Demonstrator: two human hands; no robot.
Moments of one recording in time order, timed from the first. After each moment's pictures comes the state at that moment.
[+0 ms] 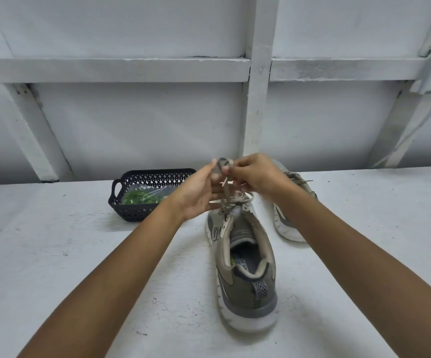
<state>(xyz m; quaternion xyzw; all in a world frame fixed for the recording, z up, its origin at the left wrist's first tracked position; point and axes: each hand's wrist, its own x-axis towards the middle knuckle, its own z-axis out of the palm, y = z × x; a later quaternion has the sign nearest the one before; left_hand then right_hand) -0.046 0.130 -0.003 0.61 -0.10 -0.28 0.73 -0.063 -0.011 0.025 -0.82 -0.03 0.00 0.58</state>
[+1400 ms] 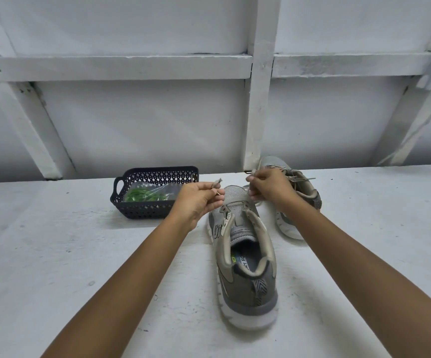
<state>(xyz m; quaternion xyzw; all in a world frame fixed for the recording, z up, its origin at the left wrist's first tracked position) -0.053 0.127 -0.031 0.65 0.02 -0.10 0.75 -0.029 -0.048 -0.036 -0.80 0.07 -0.04 0.59</state>
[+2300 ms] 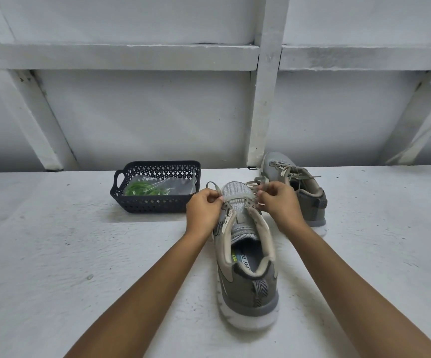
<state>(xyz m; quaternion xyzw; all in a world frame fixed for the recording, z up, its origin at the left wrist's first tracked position) -0.050 0.110 -0.080 0.83 0.03 0.10 0.55 -0.051 -0.048 -0.073 -0.75 0.10 -0.12 0.64</state>
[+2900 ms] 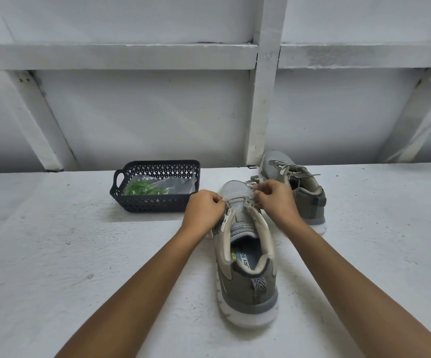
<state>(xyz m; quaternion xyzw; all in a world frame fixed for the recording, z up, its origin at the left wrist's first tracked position) -0.053 0.116 -0.068 0.92 -0.04 0.08 0.39 -0.052 -0.047 -0.069 -0.83 0.08 -0.13 0.54</state>
